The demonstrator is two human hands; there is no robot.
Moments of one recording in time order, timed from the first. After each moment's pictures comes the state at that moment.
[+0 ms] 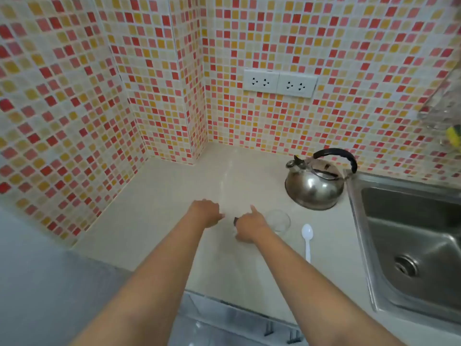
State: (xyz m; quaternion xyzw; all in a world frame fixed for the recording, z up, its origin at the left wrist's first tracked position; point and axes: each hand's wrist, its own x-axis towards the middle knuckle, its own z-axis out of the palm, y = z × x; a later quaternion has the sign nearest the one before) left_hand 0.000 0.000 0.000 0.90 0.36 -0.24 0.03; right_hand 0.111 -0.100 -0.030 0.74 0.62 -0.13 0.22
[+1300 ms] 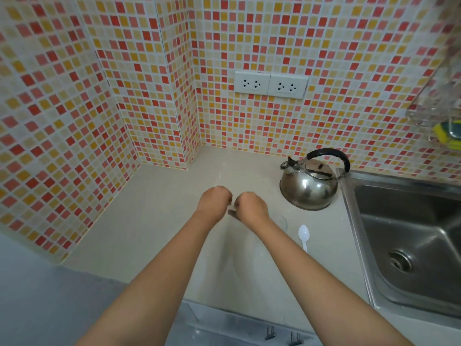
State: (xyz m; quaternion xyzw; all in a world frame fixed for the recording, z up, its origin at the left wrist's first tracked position) left_hand 0.030 -0.015 0.035 0.91 0.38 0.00 0.15; right_hand 0.117 -0.091 0.027 0.85 0.49 -0.14 -0.12
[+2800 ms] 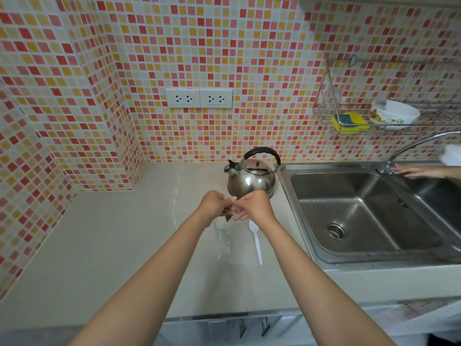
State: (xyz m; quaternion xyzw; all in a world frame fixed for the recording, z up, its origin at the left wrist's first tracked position) left_hand 0.103 -0.101 0.064 0.72 0.34 0.04 0.61; right_hand 0.177 -0.195 0.077 0.82 0.14 -0.36 -0.41
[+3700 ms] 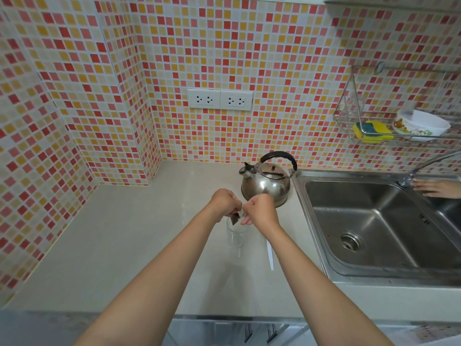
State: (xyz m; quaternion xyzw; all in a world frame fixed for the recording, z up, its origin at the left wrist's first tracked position) left_hand 0.101 -0.088 0.072 0.74 0.39 0.03 0.54; right_hand 0.164 -0.178 0.059 0.86 0.18 -0.28 -0.40
